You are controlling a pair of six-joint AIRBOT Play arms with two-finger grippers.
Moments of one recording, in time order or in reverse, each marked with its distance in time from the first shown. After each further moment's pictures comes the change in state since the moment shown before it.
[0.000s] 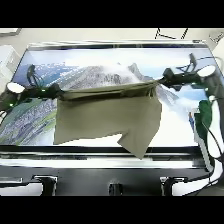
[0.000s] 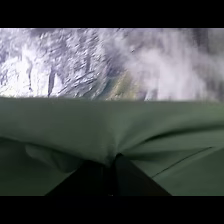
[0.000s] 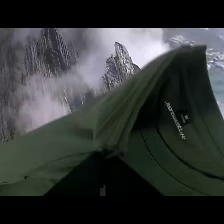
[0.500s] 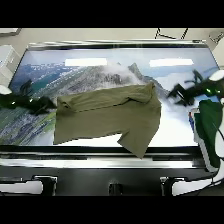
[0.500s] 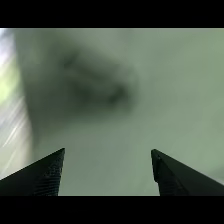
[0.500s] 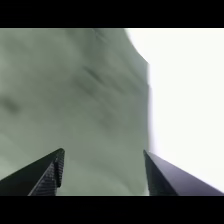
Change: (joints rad) left arm 0.209 -0.027 0.028 0.193 -0.504 -0.057; right arm -0.152 0.029 -0.034 -0.238 0.446 0.023
